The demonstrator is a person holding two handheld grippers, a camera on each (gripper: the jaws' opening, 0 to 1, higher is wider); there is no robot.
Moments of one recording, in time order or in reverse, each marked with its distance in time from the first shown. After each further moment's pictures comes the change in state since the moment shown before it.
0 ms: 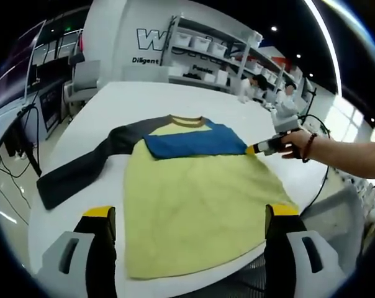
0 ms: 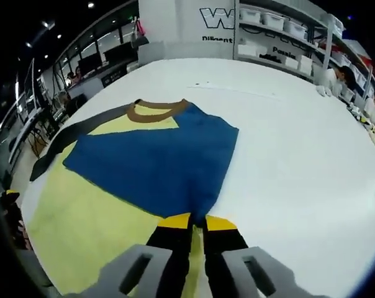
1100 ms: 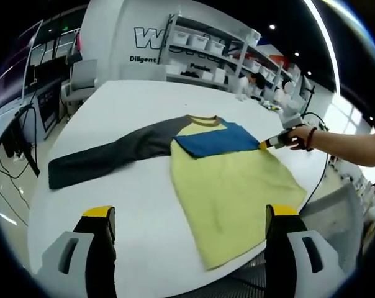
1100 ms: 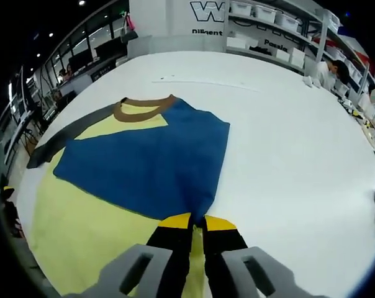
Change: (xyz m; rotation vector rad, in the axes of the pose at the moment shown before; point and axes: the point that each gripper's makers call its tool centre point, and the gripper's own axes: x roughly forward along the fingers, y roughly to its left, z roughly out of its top) left arm 0.001 -0.002 -0.002 0.006 0.013 -0.013; right arm -0.020 -0.090 -0.013 0.018 0.057 -0.051
